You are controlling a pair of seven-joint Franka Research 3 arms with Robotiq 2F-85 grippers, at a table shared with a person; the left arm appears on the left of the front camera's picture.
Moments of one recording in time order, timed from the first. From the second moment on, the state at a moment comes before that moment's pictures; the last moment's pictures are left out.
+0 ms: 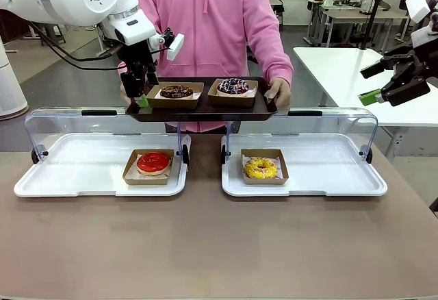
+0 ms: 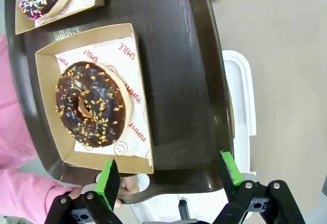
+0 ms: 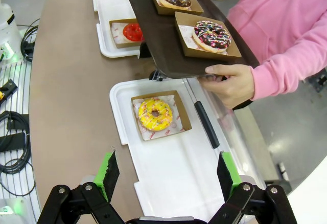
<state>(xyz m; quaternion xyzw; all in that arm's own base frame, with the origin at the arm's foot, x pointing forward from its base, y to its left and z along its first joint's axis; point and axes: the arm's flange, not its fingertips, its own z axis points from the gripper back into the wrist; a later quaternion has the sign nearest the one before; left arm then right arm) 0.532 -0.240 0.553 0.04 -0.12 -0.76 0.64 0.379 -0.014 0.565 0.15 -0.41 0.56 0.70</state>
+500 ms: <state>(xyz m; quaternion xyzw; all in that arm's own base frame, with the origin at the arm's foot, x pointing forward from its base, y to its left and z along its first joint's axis) 0.531 -0.240 0.554 0.04 -0.11 -0.75 0.65 0.379 -0.014 0.565 0.15 -0.41 0.56 0.70</state>
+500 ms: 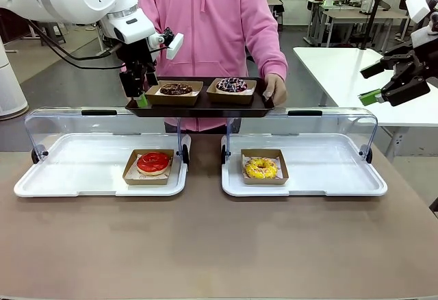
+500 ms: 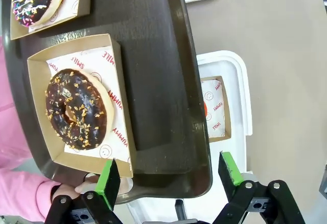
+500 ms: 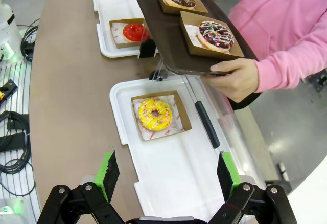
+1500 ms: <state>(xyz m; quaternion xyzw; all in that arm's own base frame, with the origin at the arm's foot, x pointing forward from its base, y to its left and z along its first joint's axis) 0.531 -0.241 0.554 0.04 -0.11 -0.76 0.64 0.379 -0.014 0.565 0.15 -0.41 0.56 0.70</state>
